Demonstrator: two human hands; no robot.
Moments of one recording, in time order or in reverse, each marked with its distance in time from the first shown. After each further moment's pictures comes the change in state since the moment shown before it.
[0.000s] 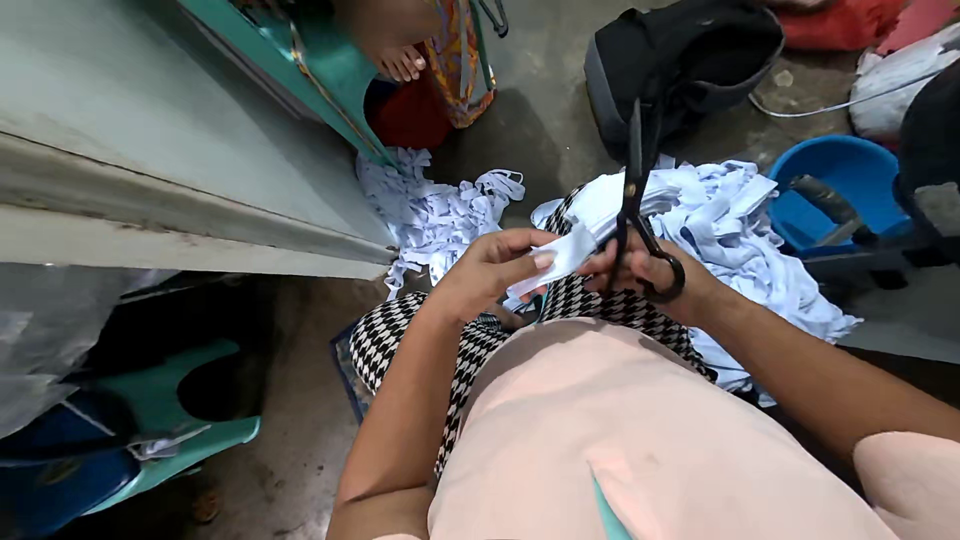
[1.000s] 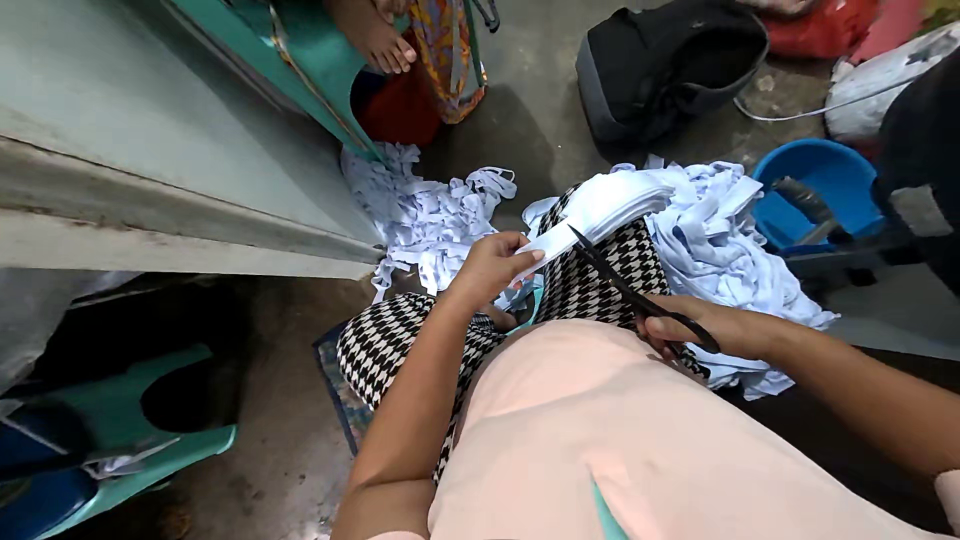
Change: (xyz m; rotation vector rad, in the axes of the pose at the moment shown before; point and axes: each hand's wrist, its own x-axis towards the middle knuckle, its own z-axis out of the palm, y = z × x) left_hand 0.030 -0.042 -0.011 0.232 0.215 -0.204; right_hand -0.045 -0.008 -0.022 -0.413 -0.236 0.522
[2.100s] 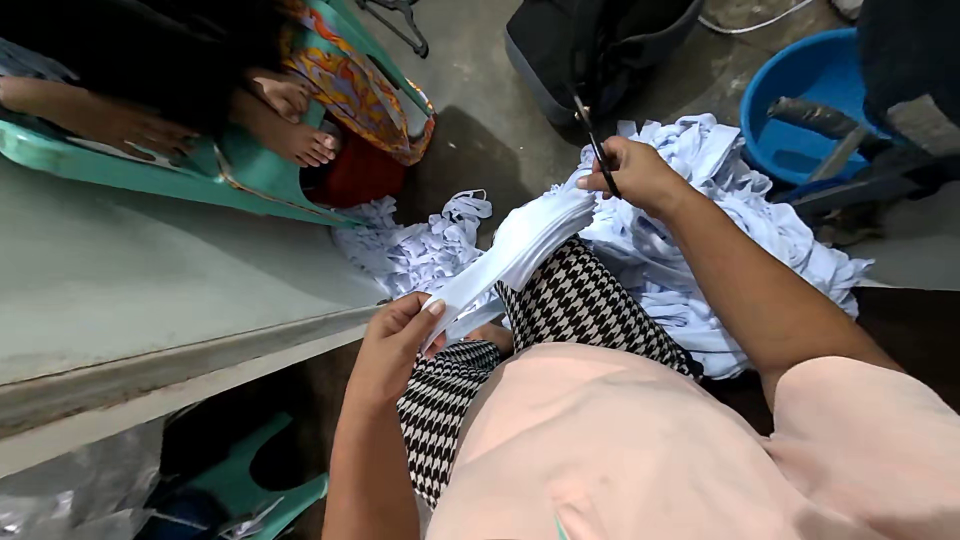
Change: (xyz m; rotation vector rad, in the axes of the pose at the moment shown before) left_hand -0.017 0.055 -0.011 0.009 0.114 0.018; right_hand 0.094 0.015 -0.166 0.123 0.805 -0.261
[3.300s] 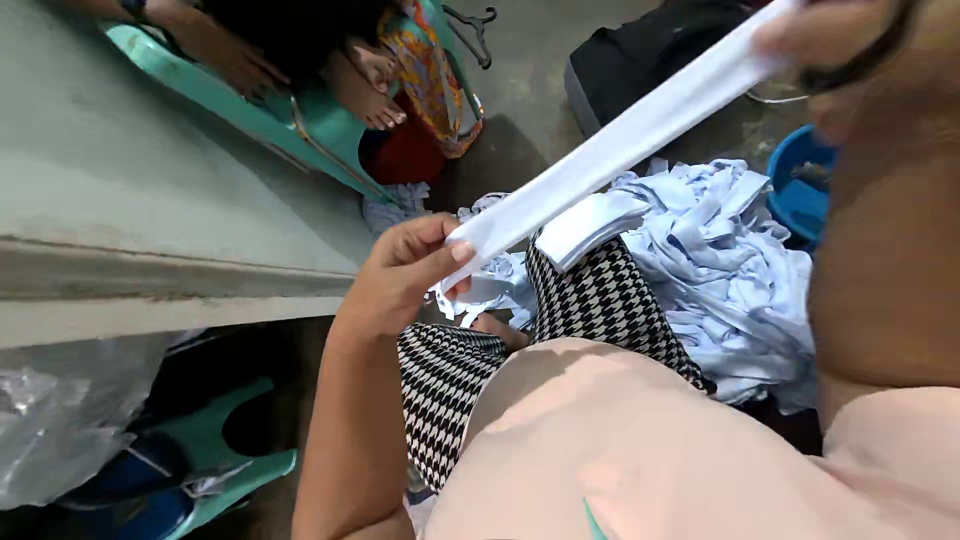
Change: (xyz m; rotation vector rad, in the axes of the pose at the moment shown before) left_hand -0.015 0.047 -0.035 -0.050 -0.279 0.410; right_hand -0.058 -0.130 -0.075 0.126 0.218 -0.694
